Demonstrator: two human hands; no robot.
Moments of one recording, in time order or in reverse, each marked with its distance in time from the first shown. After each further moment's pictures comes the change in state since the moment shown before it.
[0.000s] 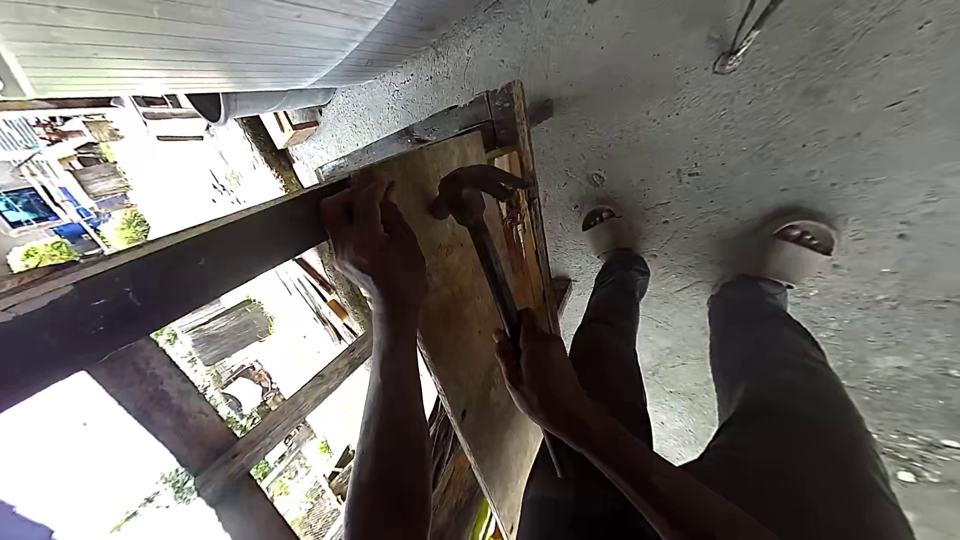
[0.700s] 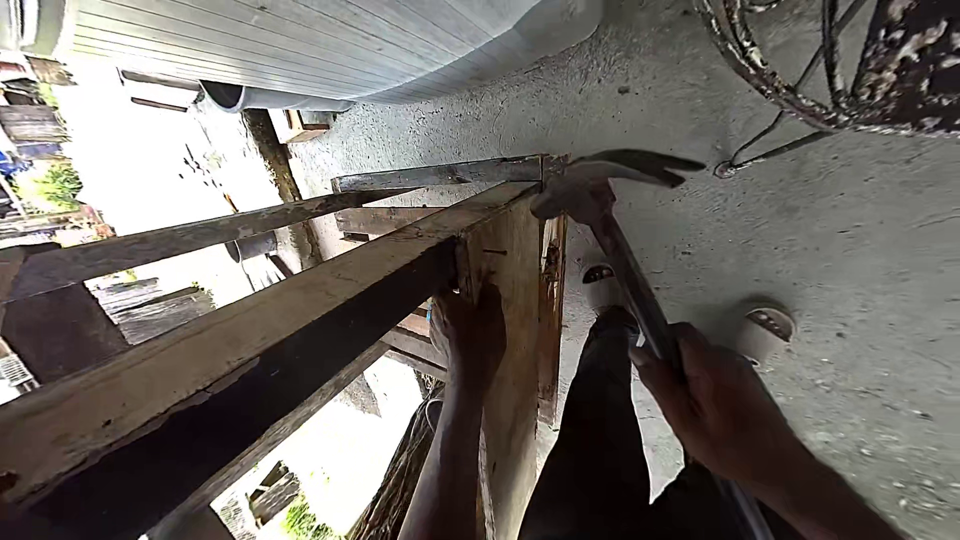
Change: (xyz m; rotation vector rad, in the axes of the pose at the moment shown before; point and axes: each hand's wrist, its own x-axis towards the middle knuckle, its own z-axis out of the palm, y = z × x) left_hand 0.005 0.003 -0.020 -0.276 -0.460 -0.755; right_hand 0.046 -0.052 -0.096 -0.375 0.066 -0.141
